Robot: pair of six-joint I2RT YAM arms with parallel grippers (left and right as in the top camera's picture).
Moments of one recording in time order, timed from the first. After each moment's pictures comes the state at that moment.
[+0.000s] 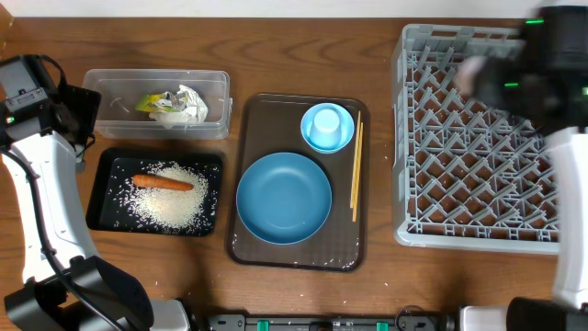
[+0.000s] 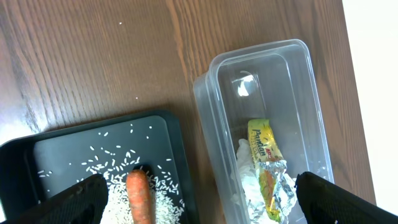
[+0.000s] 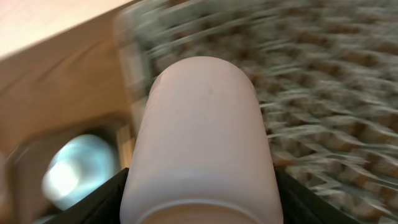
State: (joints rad) left arm 0.45 1.59 1.45 -0.88 -0.08 -0.90; right arm -0.11 1.56 1.75 -1.13 0.01 0.32
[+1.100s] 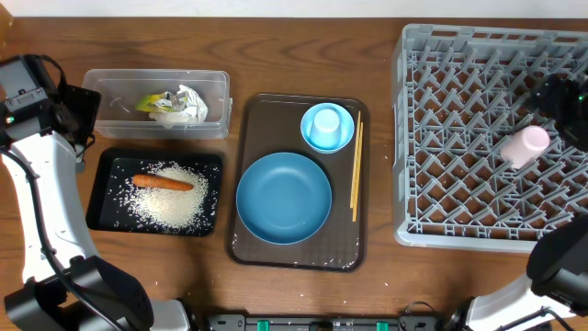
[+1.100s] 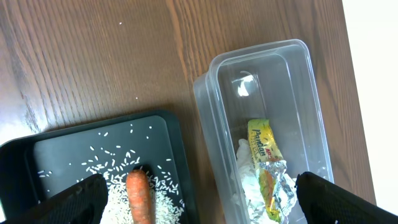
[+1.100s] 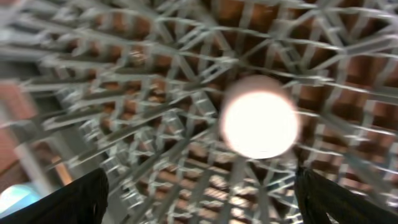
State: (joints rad) left arm 0.45 1.59 1.45 -0.88 -0.08 -0.90; right arm -0.46 1.83 1.75 -1.15 -0.21 0.25
